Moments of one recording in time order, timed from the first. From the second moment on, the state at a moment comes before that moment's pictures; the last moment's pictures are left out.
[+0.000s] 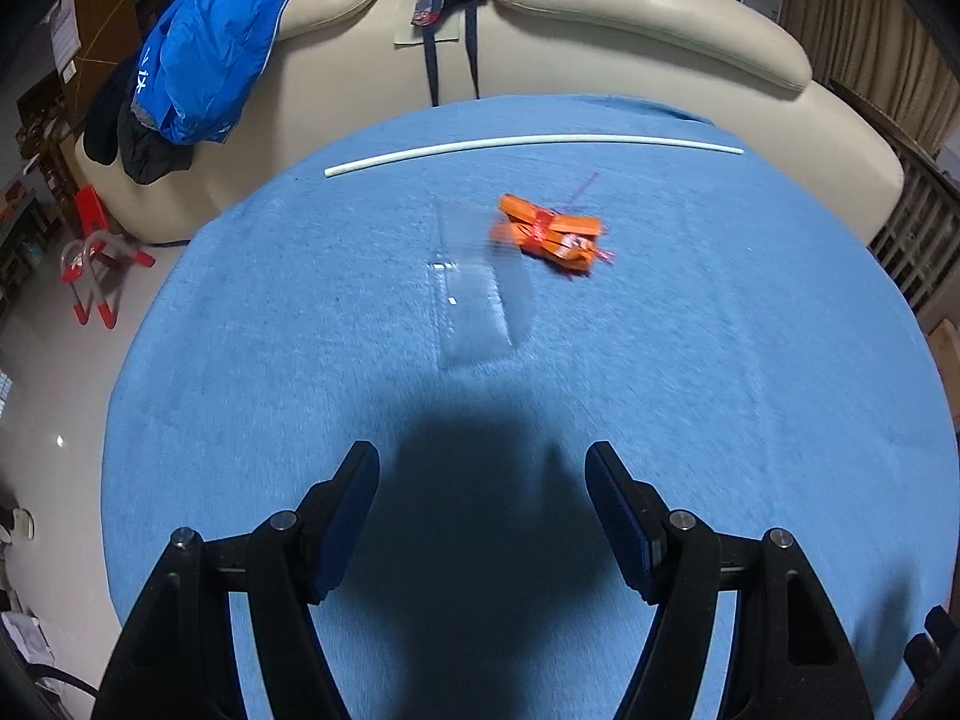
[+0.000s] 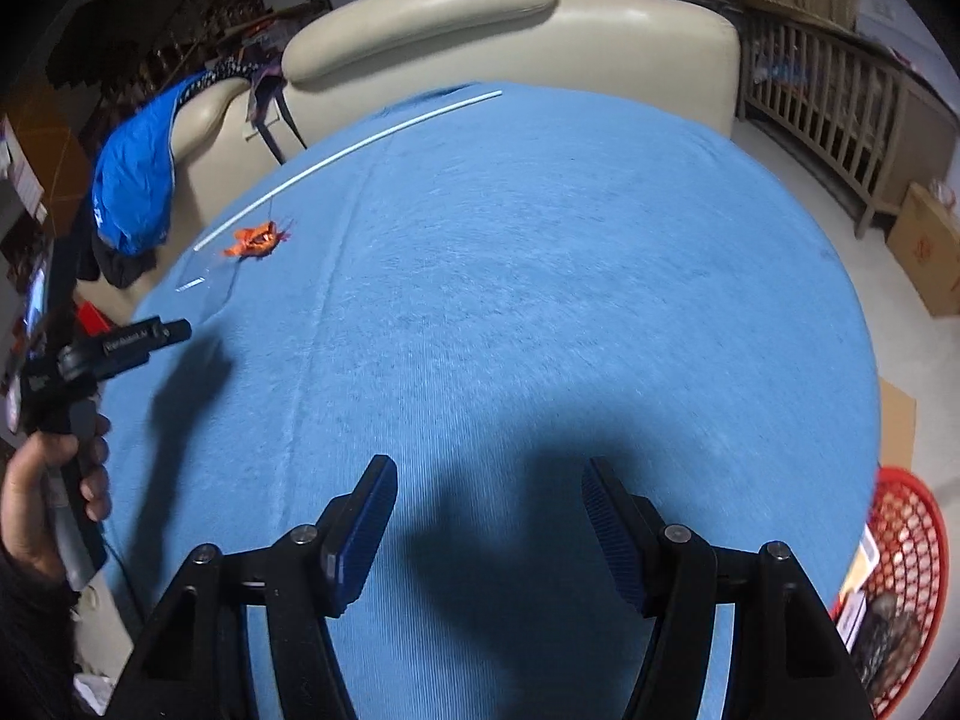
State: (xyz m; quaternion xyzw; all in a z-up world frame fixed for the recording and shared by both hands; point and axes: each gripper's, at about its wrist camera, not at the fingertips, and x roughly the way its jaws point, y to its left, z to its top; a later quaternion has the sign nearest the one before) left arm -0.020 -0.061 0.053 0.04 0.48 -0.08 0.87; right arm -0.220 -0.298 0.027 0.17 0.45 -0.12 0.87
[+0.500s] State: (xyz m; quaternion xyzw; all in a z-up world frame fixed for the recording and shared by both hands) left arm 0.040 -0.068 0.036 0.03 0.48 -0.05 0.88; right arm -0.179 -0.289 -0.004 0.17 0.48 -0.10 0.85
